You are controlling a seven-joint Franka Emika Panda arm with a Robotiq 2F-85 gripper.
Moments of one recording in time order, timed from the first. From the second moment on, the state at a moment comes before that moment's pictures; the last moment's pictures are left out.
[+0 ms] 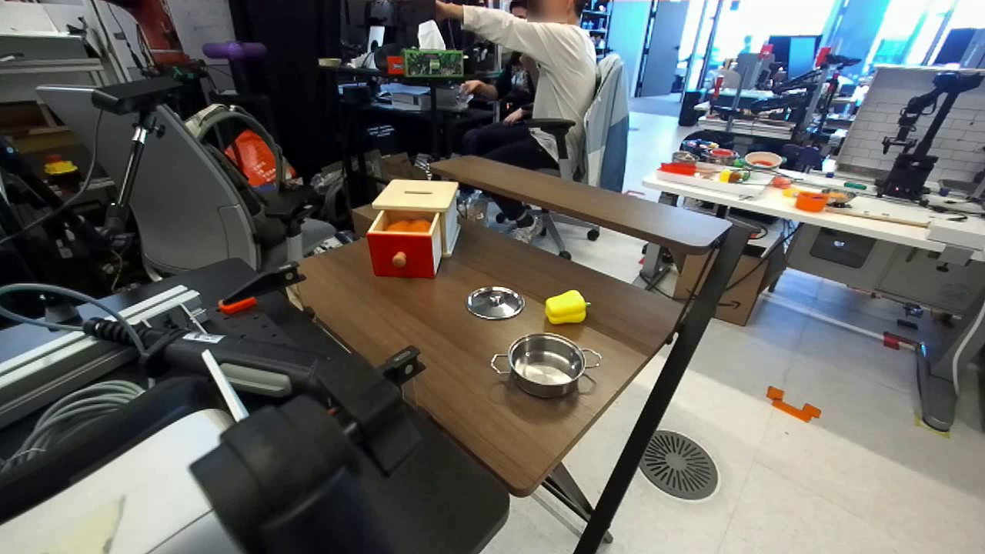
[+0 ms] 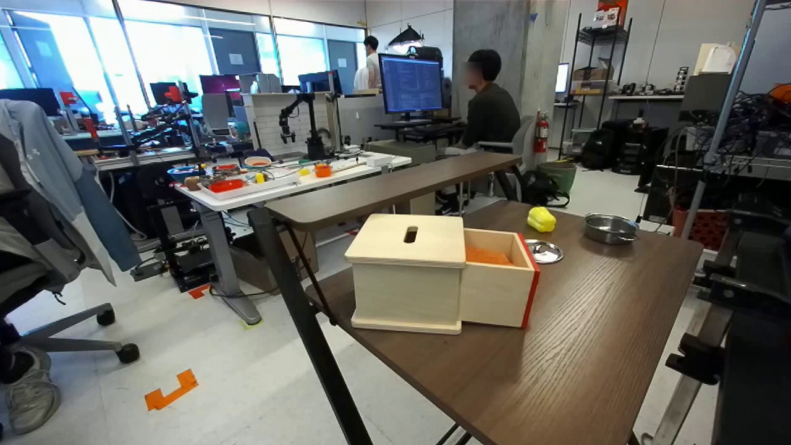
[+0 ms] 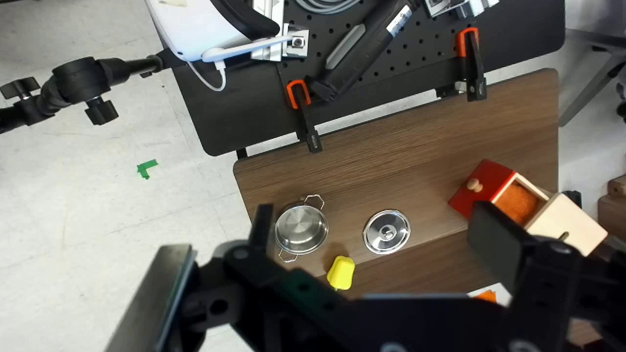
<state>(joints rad) -0.19 -0.75 -0.31 -2.51 -0.07 1.75 -0.18</state>
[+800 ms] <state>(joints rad) -0.12 -0.39 -0.13 -2.56 0.08 2.15 0.11</state>
